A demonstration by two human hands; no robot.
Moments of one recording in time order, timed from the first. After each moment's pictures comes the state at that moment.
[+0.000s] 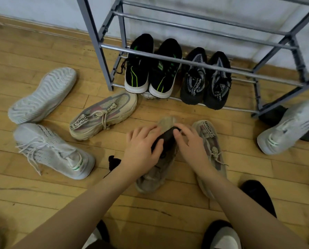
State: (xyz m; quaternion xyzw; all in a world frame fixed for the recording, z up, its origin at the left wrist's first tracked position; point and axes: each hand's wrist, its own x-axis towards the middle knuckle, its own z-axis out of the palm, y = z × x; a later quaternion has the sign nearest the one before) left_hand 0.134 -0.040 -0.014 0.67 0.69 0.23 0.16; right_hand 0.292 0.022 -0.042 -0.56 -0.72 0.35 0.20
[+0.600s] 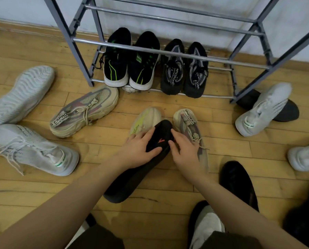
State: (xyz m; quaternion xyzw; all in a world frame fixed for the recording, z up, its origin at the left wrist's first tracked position) left_hand 0.157 -0.034 -0.055 0.68 0.65 0.03 0.34; right_hand 0.335 -0.029 -0.050 -0.60 -0.73 0.28 0.17
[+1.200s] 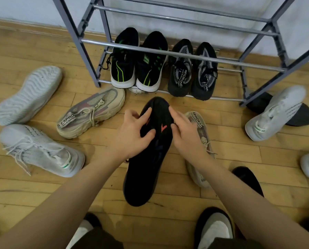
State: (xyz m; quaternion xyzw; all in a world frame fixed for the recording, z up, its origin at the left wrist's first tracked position) left_hand 0.129 -0.018 -0.014 0.64 0.67 0.24 0.28; right_hand 0.305 0.017 -0.015 -0.50 -0.77 0.32 0.25
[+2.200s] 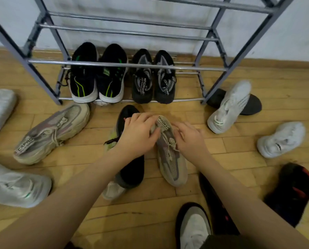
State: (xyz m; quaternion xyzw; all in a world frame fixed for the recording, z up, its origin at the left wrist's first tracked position) left_hand 0.220 0.023 0.010 0.77 0.58 0.20 0.20; right_hand 0.401 0.019 -0.011 -0.62 -0.74 0.17 0.18
